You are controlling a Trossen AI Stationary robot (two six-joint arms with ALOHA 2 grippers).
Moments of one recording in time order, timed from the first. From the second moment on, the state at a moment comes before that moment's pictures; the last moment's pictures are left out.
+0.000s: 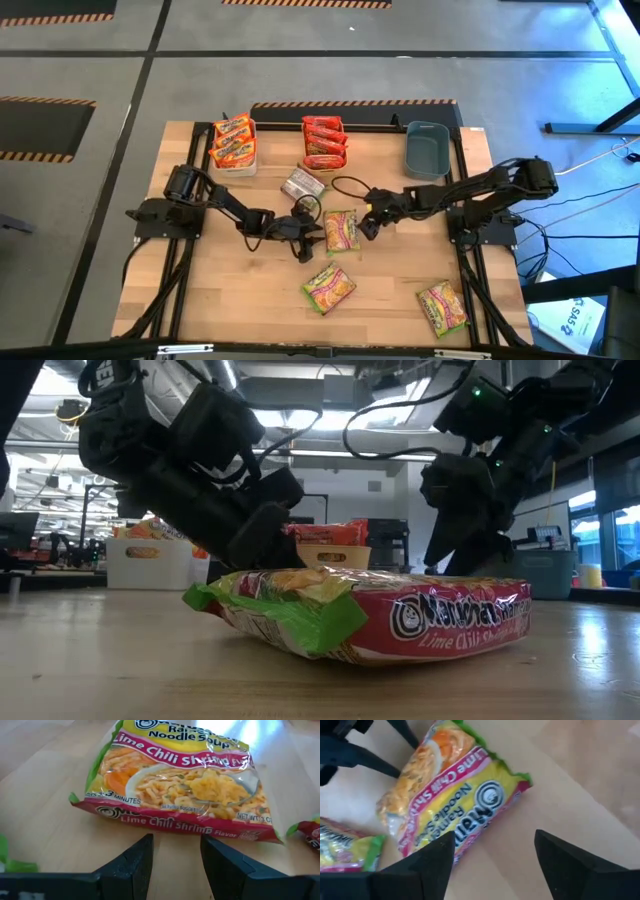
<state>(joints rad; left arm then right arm) -0.16 1.96 0.68 0.73 -0.27 -0.30 0.00 1.46 0.60 -0.04 -0.02 0.75</state>
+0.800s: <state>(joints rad) -0.14 1.95 0.69 0.84 -0.25 -0.20 0.00 1.46 0.60 0.06 -0.15 0.76</state>
